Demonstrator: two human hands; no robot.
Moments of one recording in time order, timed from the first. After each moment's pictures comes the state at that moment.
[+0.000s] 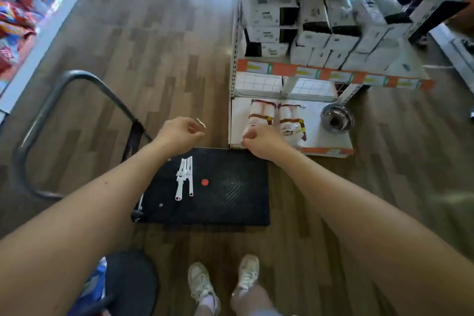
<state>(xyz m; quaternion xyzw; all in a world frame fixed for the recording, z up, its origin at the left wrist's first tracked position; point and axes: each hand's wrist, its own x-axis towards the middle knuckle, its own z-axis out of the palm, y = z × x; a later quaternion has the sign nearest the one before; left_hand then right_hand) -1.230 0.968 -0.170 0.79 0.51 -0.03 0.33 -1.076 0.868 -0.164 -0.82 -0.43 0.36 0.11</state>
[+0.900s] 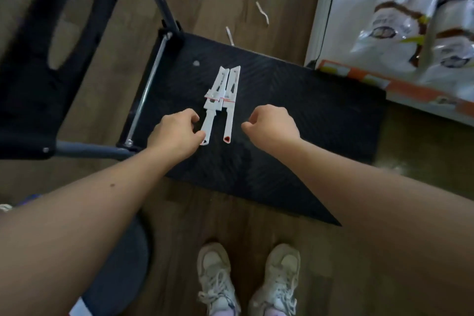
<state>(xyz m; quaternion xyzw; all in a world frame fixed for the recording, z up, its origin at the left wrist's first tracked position) -1.340 1.029 -0.669 0.67 0.65 -0.12 0.34 -1.184 0.994 -0.651 -0.79 -0.44 0.42 0.01</state>
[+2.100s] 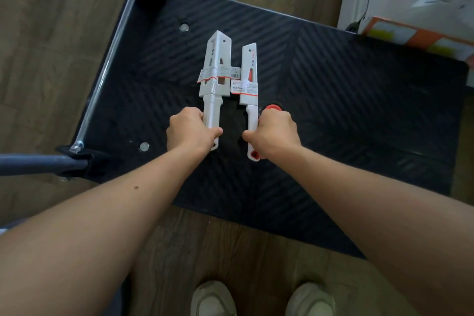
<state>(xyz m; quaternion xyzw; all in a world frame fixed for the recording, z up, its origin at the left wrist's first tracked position) -1.306 1.038 -0.840 0.55 0.75 -0.02 0.37 -1.184 1.001 -0.840 -0.81 -0.40 0.43 0.05</state>
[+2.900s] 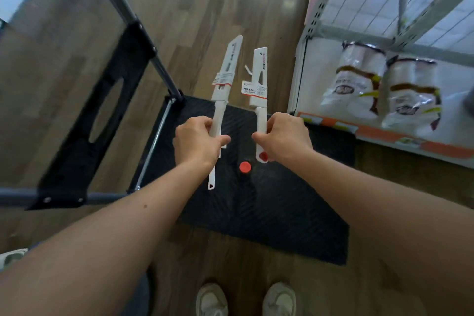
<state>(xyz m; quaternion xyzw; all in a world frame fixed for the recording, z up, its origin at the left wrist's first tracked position) -1.260 1.043 -0.571 0.61 0.71 0.11 0.33 -1.126 1.015 -0.577 -0.82 -0.43 0.36 0.13</state>
